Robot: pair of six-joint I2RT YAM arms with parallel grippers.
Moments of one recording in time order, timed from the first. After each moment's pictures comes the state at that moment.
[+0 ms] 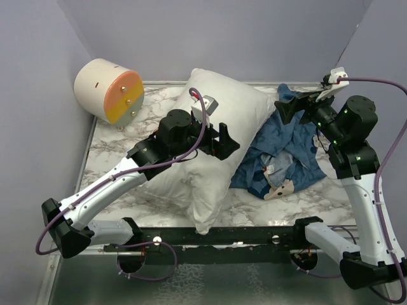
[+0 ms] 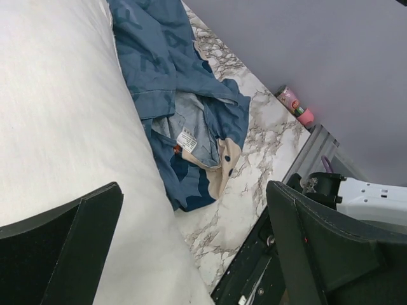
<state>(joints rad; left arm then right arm) -0.86 1.21 1.24 -0.28 0.16 -0.42 0.14 0.96 1.28 -0.34 -0.27 0.06</state>
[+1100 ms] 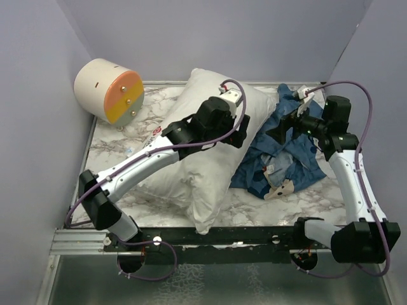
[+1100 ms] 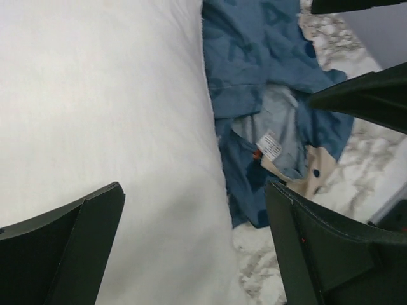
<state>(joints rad) -0.90 1.49 1.48 -0.46 -0.08 -0.33 0.01 1.13 1.11 -0.45 -0.73 -0.30</state>
